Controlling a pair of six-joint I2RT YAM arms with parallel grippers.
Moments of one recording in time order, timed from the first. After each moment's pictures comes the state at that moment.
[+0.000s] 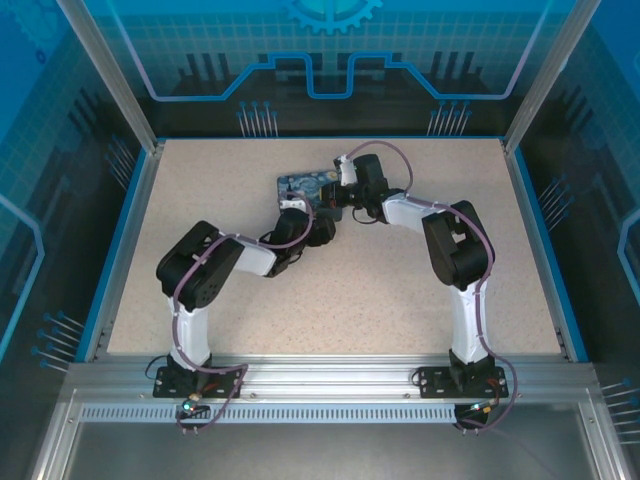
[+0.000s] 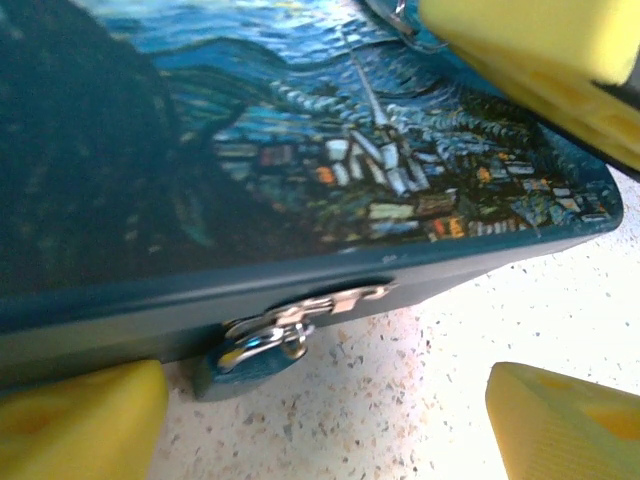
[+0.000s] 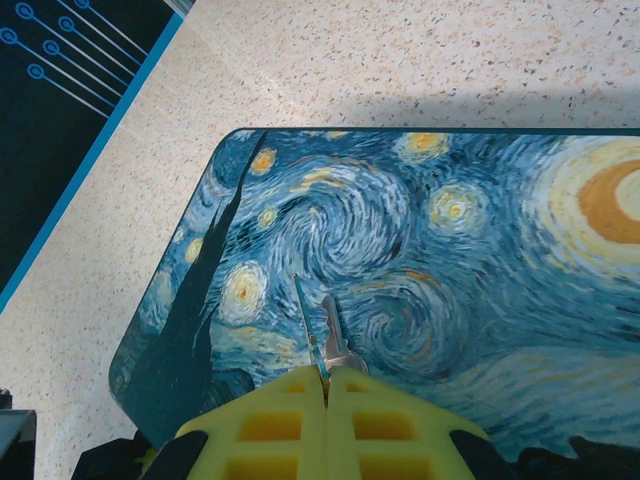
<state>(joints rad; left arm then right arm) -0.52 1.98 0.89 0.56 -0.08 -0.59 0.43 2.14 1.44 0.11 -0.45 0.38</state>
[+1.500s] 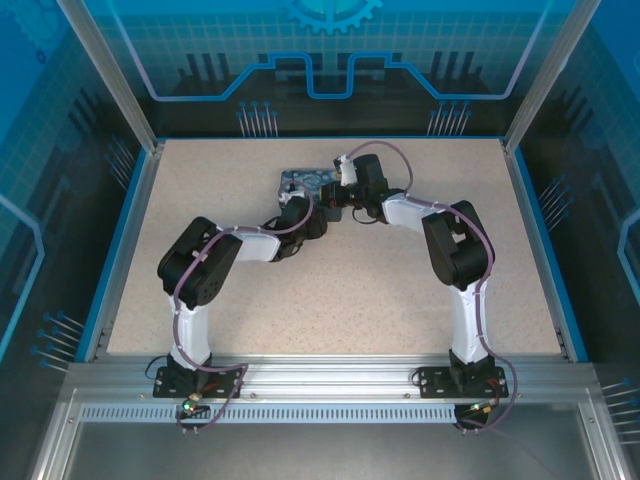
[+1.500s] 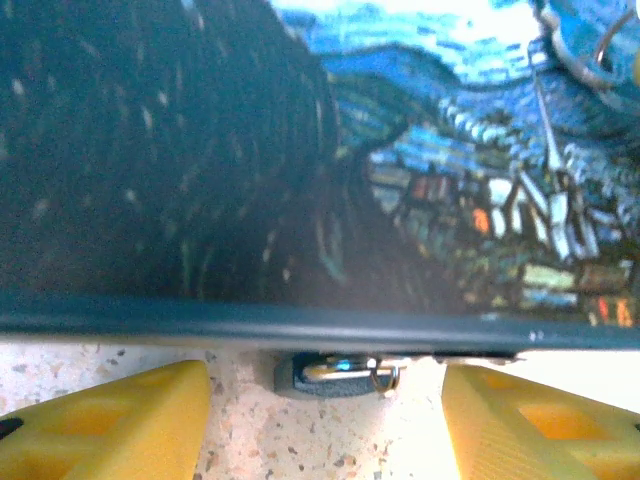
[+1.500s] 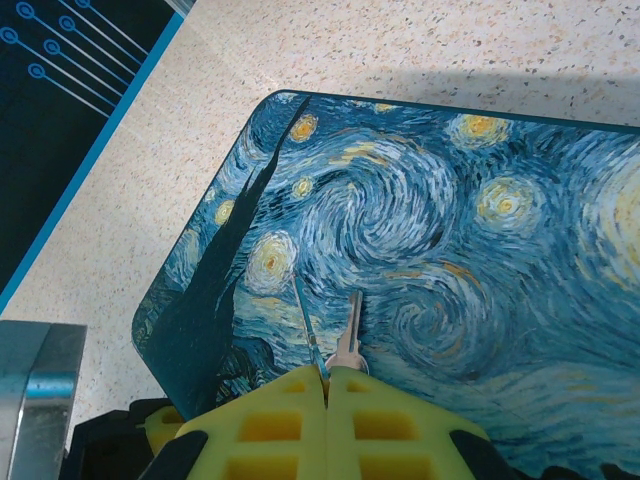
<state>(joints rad) -0.51 1.98 1.04 0.23 -0.19 -0.63 0.43 2.14 1.44 0.11 -0.45 0.38</state>
